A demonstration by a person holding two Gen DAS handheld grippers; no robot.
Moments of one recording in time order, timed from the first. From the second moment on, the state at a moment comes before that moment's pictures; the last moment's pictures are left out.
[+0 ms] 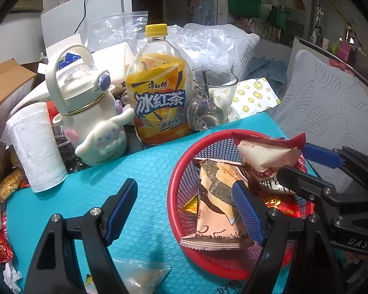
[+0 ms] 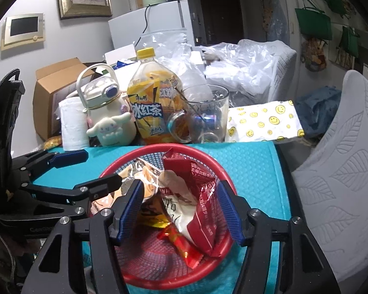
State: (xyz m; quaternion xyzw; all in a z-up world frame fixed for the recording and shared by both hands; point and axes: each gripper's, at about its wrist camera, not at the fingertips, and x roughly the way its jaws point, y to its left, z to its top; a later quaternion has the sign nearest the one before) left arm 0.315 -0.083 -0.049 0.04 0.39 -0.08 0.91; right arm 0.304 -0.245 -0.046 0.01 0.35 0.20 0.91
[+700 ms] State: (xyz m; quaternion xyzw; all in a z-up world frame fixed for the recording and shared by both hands) left arm 0.264 -0.067 0.017 0.03 0.34 -0.07 0.94; right arm 0.260 -0.236 0.008 -0.01 0.32 0.20 0.93
